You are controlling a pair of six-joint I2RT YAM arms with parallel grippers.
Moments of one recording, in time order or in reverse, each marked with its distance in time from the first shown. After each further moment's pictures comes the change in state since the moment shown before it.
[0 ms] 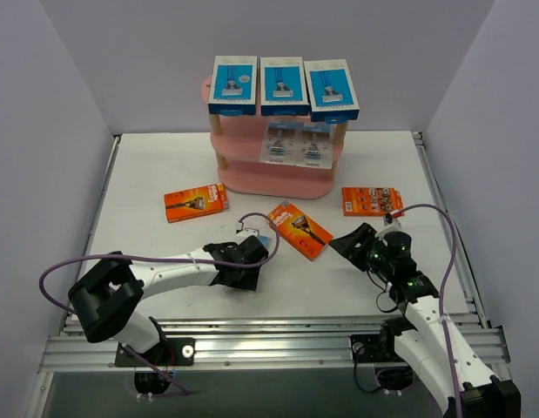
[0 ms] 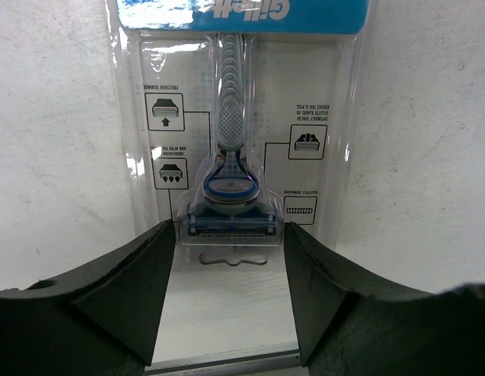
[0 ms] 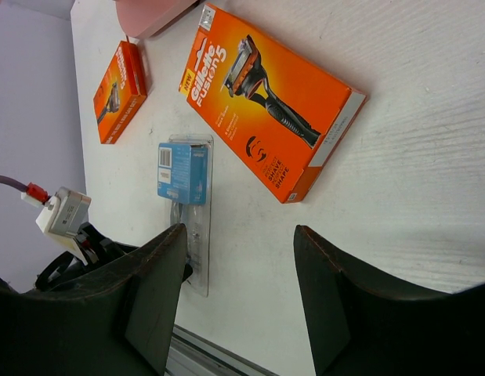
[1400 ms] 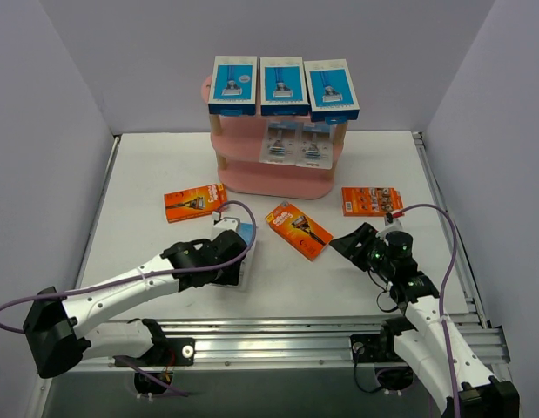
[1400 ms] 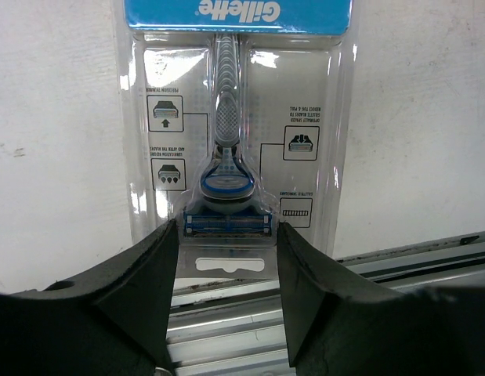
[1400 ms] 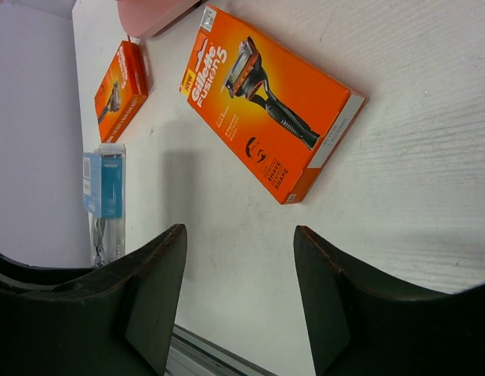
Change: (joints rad) left arm 0.000 -0.323 0.046 -0.254 -0.068 -0.008; right arm -0.020 0.000 0.000 0.000 -0.020 -0.014
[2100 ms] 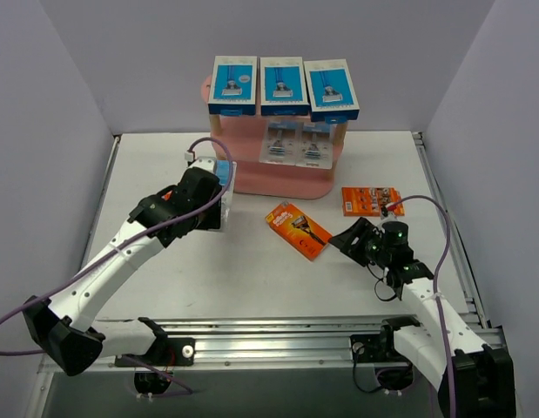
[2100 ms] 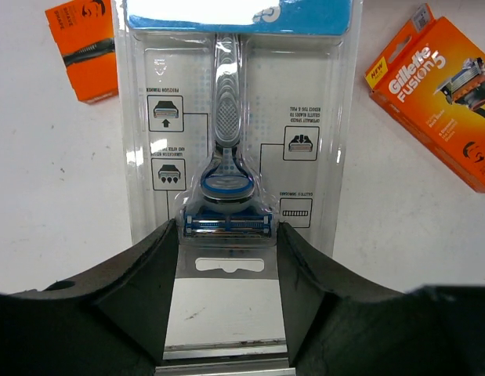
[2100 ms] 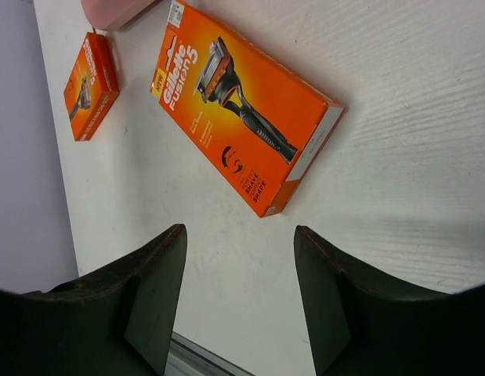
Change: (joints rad) left arm 0.309 0.051 0.424 -0.145 -0.034 0.277; right arm -0.032 0.177 0.046 0.034 -0.037 -0.052
